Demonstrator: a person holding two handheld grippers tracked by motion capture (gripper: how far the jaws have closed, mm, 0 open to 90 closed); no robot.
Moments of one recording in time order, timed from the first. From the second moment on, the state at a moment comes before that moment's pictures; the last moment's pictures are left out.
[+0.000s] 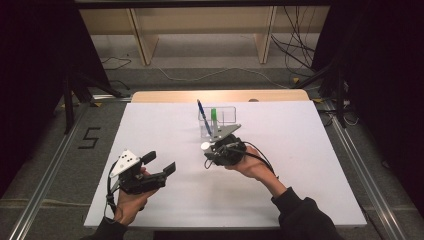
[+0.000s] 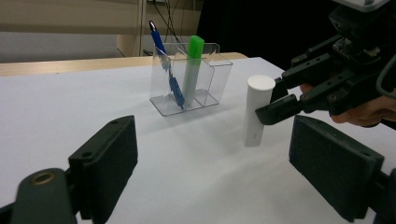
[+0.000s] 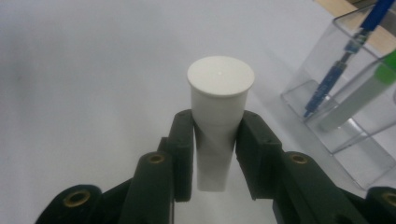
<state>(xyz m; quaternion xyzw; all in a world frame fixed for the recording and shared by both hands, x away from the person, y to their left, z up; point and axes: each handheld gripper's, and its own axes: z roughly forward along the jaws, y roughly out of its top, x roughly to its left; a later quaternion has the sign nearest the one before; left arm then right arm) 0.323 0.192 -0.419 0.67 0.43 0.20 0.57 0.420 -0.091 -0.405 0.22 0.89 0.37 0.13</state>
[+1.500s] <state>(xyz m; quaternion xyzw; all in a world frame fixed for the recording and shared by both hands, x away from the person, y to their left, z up) 0.324 0.191 -0.420 0.68 0.43 0.19 0.57 0.475 -0.157 -0.386 0.36 0.80 0.44 0.17</state>
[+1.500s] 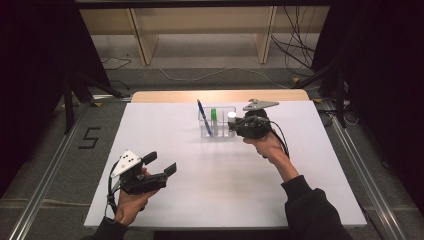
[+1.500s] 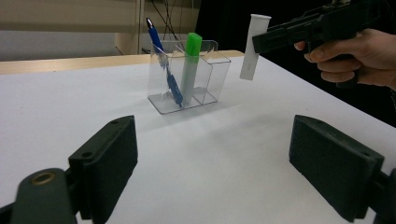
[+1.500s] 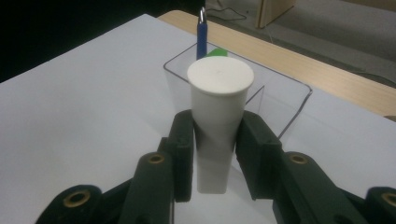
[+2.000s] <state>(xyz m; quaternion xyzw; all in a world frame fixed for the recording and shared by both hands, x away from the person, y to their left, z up) 0.323 0.191 -0.420 0.68 0.43 0.19 0.57 0.494 -0.155 -0.373 0.38 0.79 0.45 0.18</state>
